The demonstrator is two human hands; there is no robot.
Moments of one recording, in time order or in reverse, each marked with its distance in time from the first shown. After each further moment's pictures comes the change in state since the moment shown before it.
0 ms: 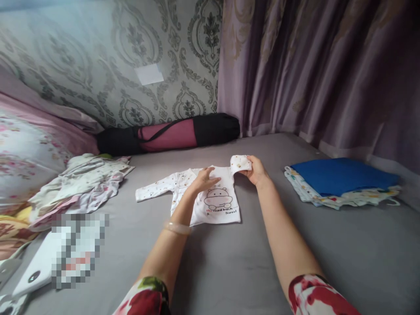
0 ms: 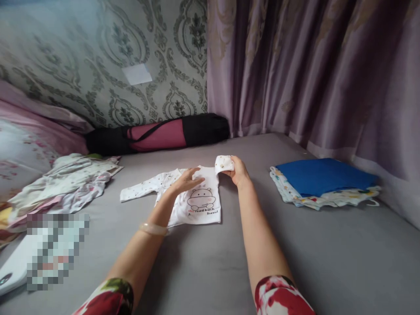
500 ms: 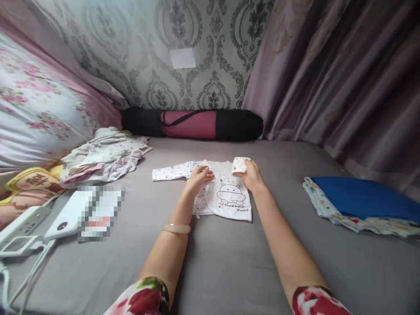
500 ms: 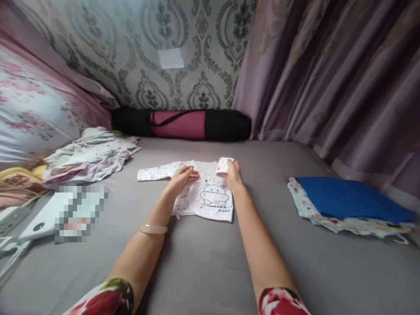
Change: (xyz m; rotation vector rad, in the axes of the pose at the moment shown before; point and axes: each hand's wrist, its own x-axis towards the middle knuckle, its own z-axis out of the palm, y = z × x) left_hand -0.044 -0.037 -0.013 -1.050 0.368 -0.378; right_hand -0.021 0.054 0.058 -0.255 -0.082 -0.058
